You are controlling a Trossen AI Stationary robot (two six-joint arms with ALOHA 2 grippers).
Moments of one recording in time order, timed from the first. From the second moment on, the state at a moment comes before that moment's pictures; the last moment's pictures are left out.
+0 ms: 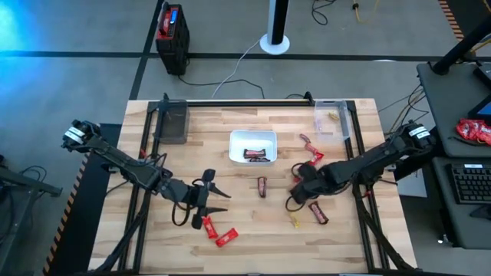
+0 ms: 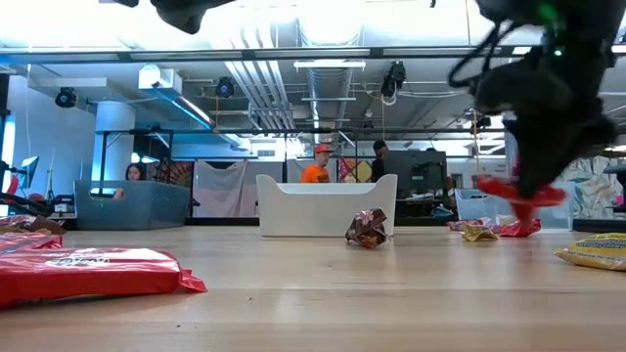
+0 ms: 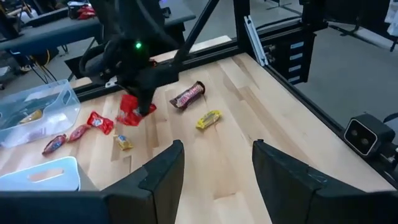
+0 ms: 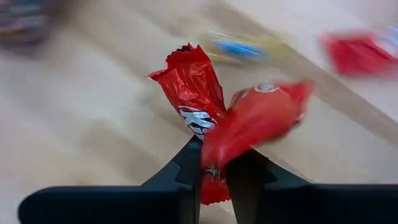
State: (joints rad) left arm -0.49 1.24 0.69 0.22 -0.31 0.09; right arm 0.35 1.43 0.82 -0.78 0.25 1.29
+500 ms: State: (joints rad) left arm -0.46 1.24 0.69 0.22 -0.31 0.09; right arm 0.35 1.42 0.84 -0.92 0.23 1.25
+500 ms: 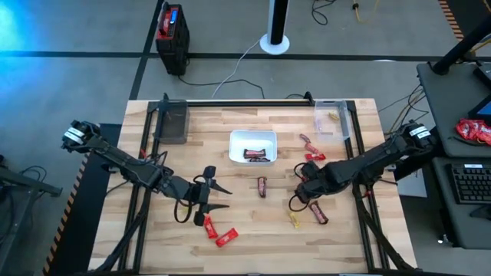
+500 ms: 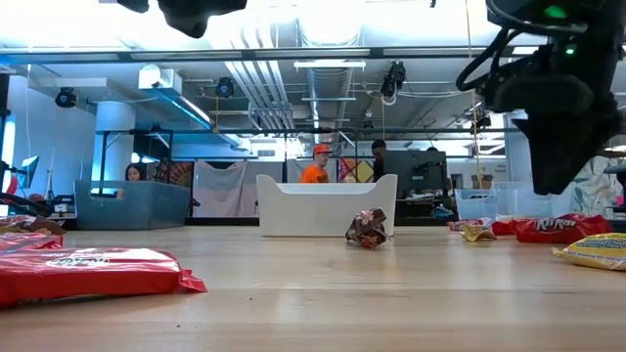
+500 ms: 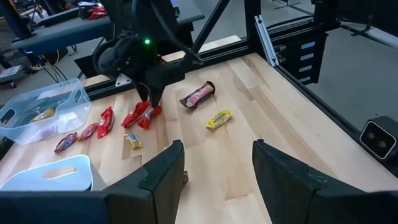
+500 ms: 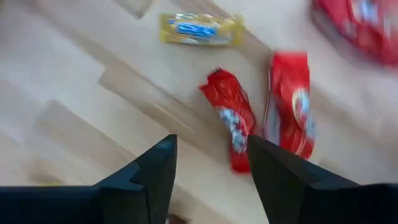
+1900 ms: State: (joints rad) left arm -0.45 1.25 0.69 0.25 -0.29 0.11; right arm 0.32 1.41 0.83 -0.31 0.23 0.73
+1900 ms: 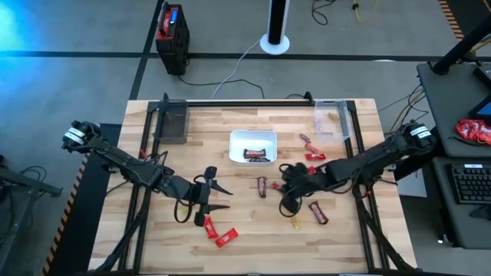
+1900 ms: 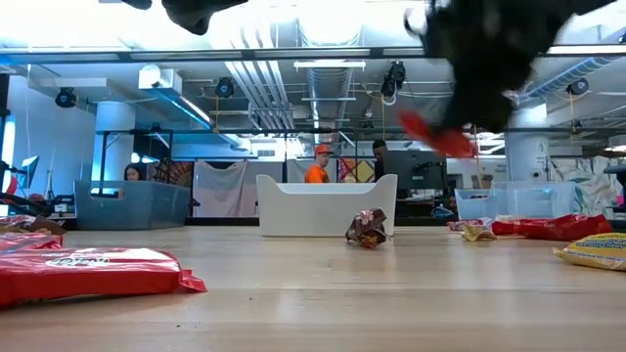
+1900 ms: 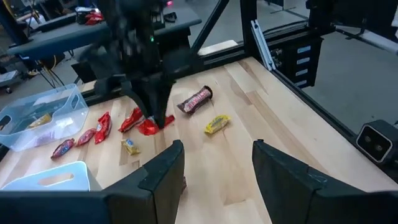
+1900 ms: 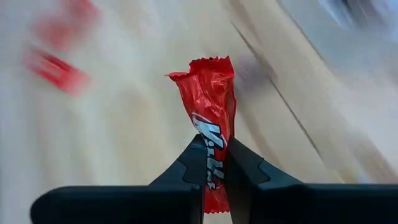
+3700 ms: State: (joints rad) left arm -0.39 1.35 0.69 0.44 -0.57 0.17; right arm 0.29 1.66 1.04 0.27 0.37 0.06
